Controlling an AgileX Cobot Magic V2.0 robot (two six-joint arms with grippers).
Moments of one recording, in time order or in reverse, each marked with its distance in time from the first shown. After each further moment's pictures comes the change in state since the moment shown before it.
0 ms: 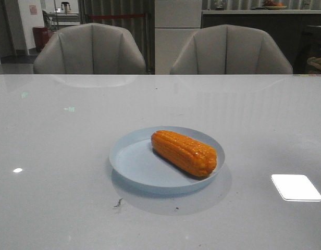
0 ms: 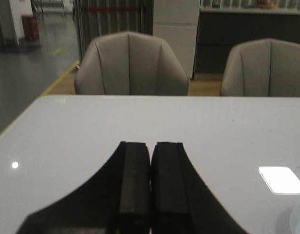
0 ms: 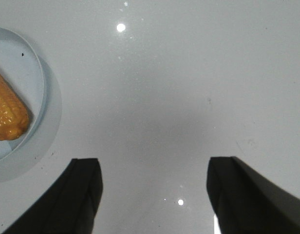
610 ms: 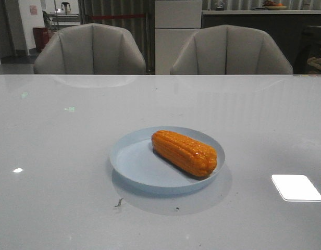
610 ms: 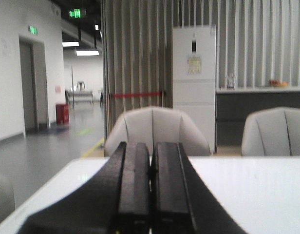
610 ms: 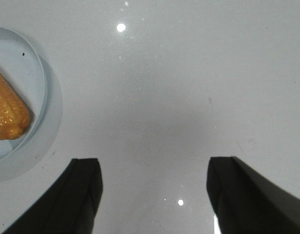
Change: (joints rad) left arm 0.093 -0.599 0.204 0.048 0.161 0.000; right arm 0.000 -0.002 0.000 0.000 0.000 0.000
